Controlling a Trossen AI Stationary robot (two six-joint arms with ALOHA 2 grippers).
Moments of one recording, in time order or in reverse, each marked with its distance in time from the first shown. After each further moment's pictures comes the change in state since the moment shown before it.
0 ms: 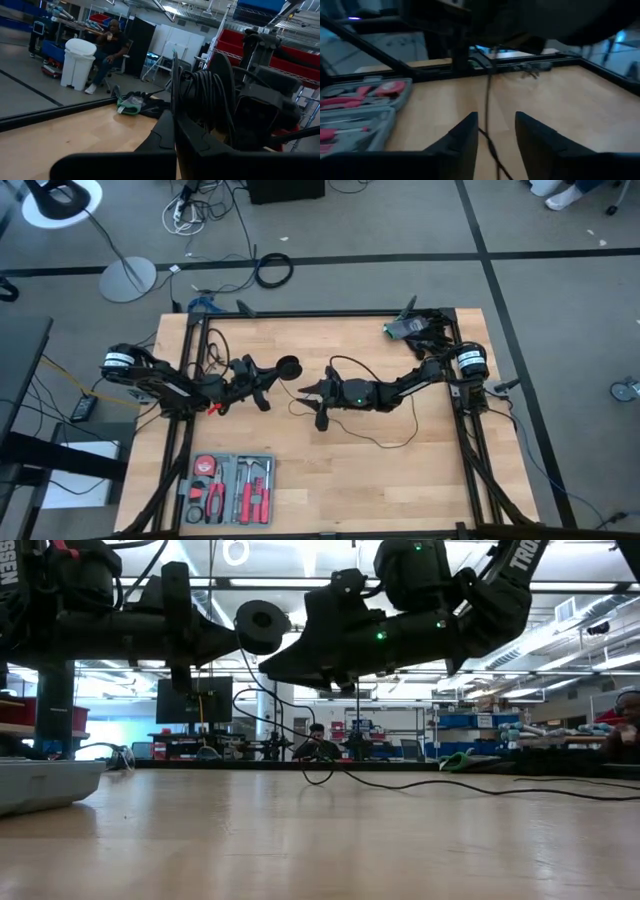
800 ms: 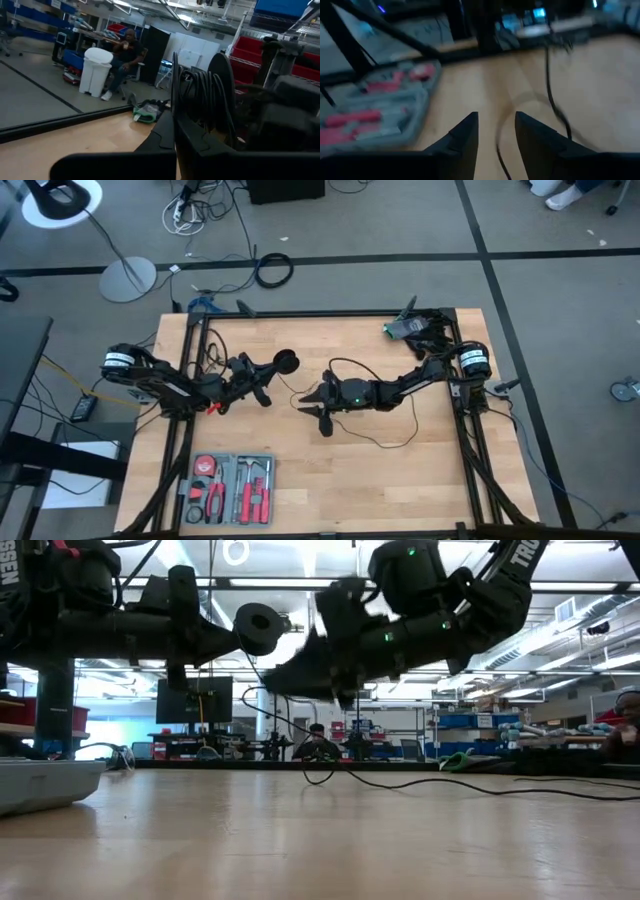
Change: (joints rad) left arm 0.003 0.000 0.002 0.022 -0.090 0.030; right arm -0.005 -0.020 0.000 -0.124 -0.142 0.113
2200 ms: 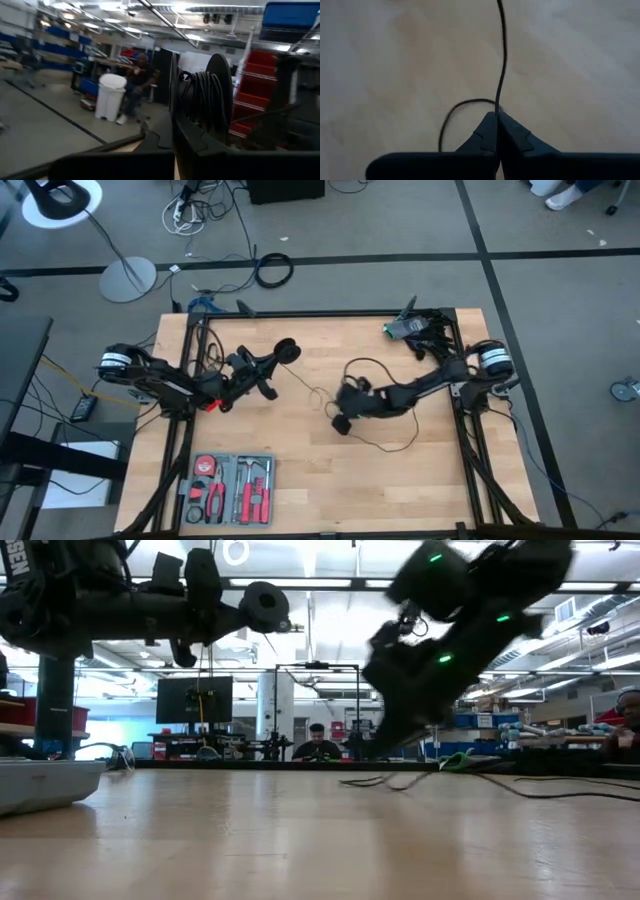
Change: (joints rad) left arm 0.000 -0.032 0.092 0.001 -0.087 0.175; right arm 0.100 -0.174 -0.059 -0.746 0.382 0.382
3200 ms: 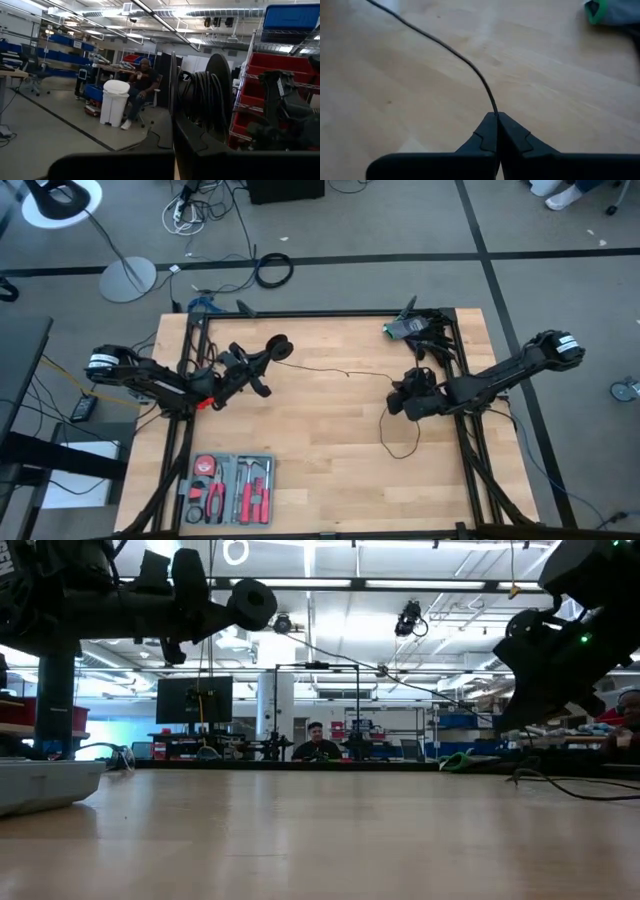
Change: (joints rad) left arm 0.026 -0.104 -0.057 -0.035 0.020 0.027; right arm 0.133 -0.718 -0.462 -0.438 0.337 0.563
